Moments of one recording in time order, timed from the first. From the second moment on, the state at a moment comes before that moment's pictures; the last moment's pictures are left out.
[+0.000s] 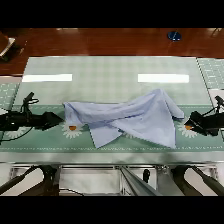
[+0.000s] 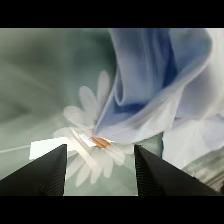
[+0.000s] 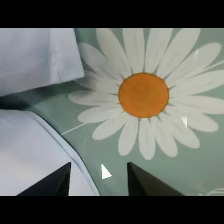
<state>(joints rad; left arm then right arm) 0.42 -1.18 0.55 0.77 -1.20 -0.93 -0.52 -1.03 0.66 -1.29 1.21 1.56</state>
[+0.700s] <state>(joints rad) 0.15 -1.22 0.52 0.70 -1.01 -0.82 -0.55 -1.01 0.54 -1.39 1.35 1.52</state>
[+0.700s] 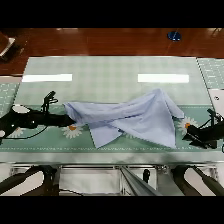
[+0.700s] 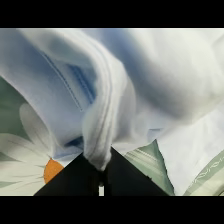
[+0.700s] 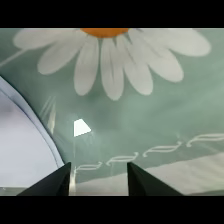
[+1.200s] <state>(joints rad) 0.15 -1.22 0.52 0.70 -1.00 -0.82 -0.52 -1.13 0.50 -1.15 1.34 1.41</state>
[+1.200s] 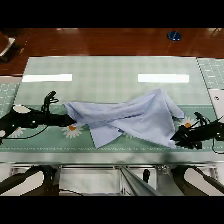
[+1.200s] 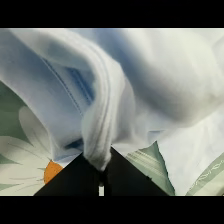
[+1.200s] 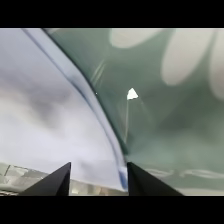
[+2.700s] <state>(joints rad) 0.16 -0.68 1.67 1.08 -1.07 -1.32 -0.18 -0.77 2.02 -1.16 1.32 1.48</state>
